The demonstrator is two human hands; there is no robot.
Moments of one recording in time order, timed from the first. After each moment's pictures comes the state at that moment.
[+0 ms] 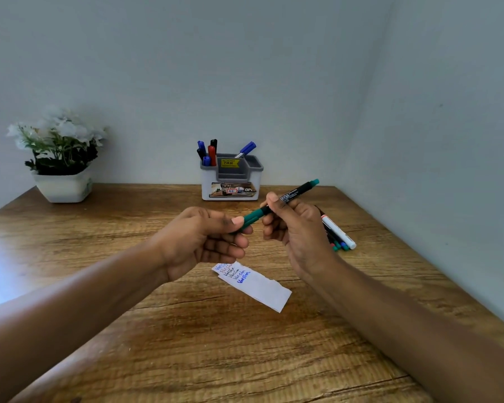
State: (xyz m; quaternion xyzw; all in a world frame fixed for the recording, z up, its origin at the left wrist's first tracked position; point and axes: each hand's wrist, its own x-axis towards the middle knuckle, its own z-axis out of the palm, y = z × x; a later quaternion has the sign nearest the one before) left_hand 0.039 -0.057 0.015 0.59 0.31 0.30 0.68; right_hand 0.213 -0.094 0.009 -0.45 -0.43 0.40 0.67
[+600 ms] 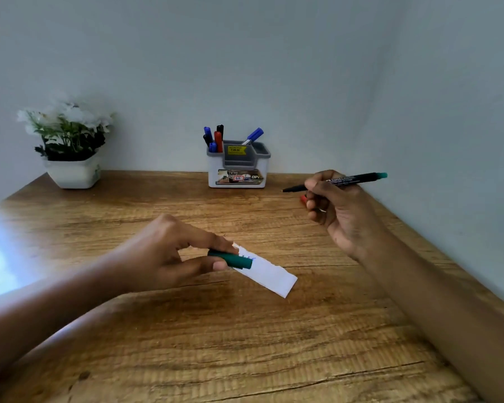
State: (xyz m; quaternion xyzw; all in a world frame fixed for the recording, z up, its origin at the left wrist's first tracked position) left_hand -0.011 -0.060 -0.006 0.94 0.14 0.27 0.13; right_hand 0.258 -0.109 0.022 -0.42 -0.44 0.44 0.66
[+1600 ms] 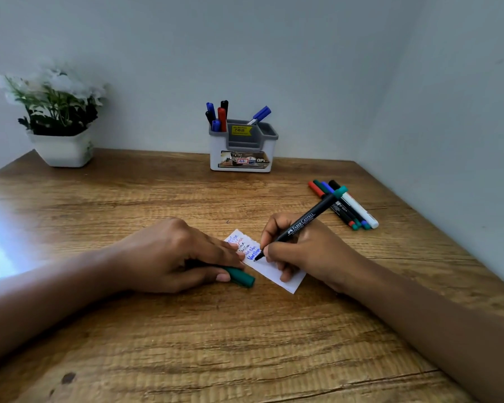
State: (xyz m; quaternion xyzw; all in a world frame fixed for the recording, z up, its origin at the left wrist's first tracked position) left_hand -0.008 -0.041 -0.032 0.97 0.07 0.19 0.10; right_hand 0.217 -0.120 -0.016 -0.55 -0.64 0.40 0.36
